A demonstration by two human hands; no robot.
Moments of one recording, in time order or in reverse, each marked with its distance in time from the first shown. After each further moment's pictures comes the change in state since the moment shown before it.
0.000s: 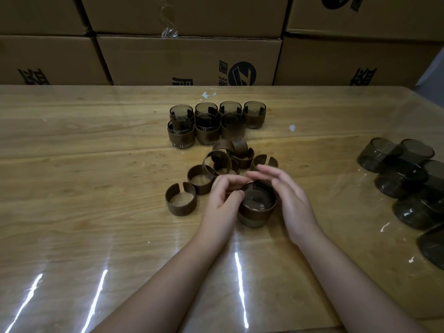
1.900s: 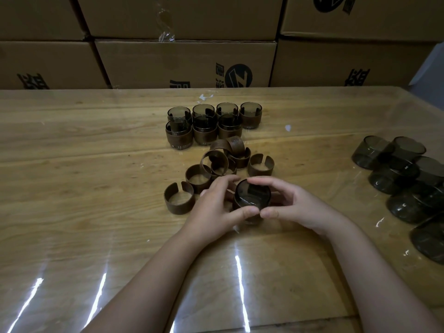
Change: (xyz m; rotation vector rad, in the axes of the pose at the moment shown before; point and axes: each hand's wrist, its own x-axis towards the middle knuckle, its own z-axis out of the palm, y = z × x) left_hand 0.005 -0.012 -0.025 0.617 -0.248 0.081; right_hand 0.006 -0.010 -0.042 -0.331 -0.494 0.139
